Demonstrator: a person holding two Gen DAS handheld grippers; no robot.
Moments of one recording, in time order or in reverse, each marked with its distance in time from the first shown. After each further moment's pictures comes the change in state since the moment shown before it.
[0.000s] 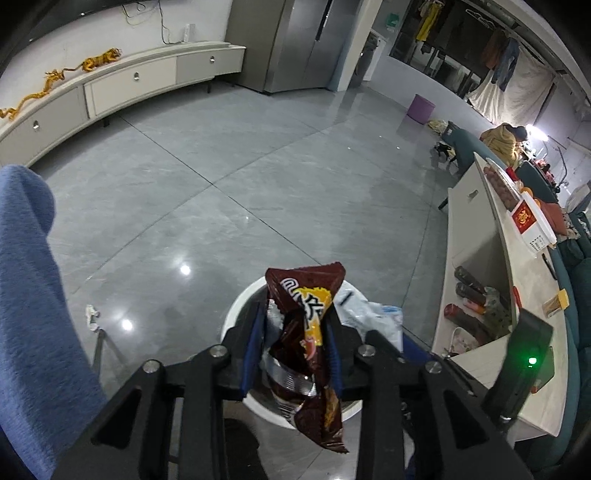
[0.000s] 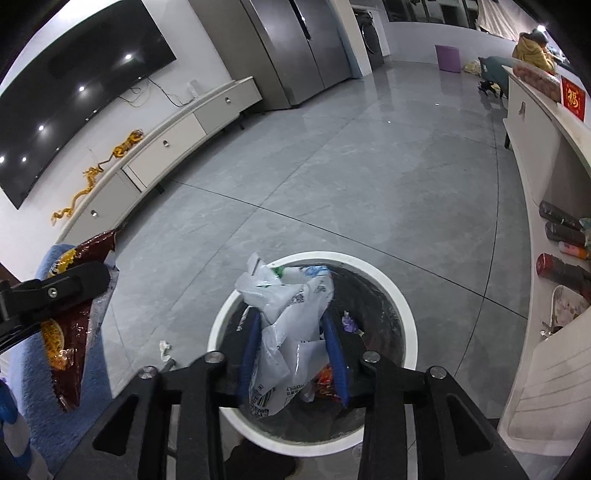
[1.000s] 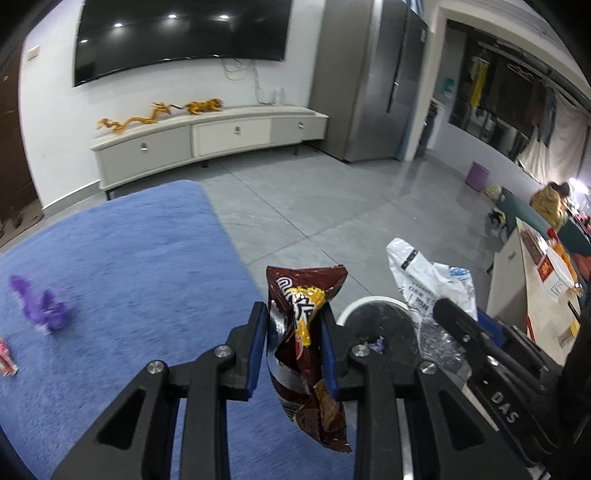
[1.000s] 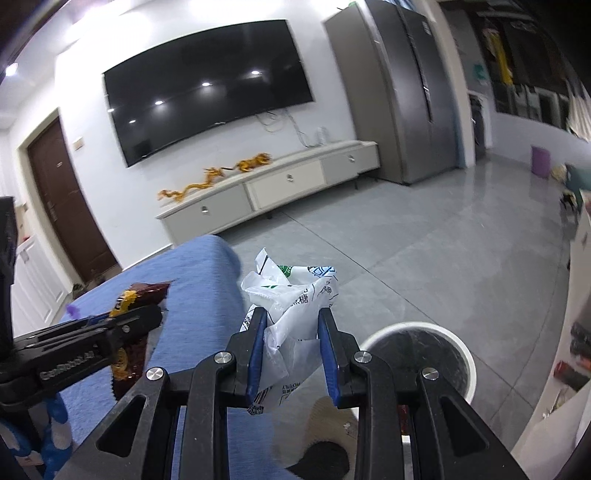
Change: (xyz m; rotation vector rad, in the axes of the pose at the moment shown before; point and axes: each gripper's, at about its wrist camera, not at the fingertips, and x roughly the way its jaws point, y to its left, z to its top) left arm -0.212 0.071 -0.087 -0.118 -0.265 0.257; right arm -0.138 0.137 -0.037 -0.333 -0.216 0.260
